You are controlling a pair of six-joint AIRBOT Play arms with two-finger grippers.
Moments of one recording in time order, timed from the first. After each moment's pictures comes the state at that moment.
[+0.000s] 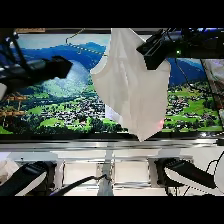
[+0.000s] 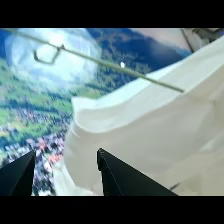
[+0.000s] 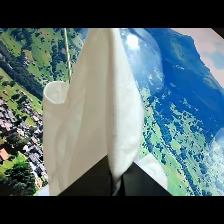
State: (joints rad) left arm -0.41 -0.94 1.28 1.36 -0.94 -1.85; right arm 0.30 -1.20 1.80 -1.13 1.31 1.03
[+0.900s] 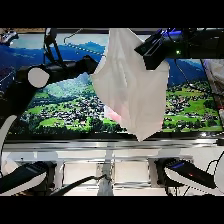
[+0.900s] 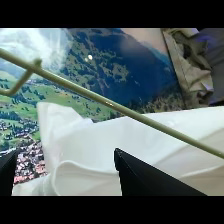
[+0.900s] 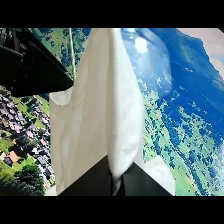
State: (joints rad) left arm -0.42 -1.21 1.28 1.12 -0.68 -1.76; right arm 0.30 -1.20 1.80 -1.10 1.31 1.03
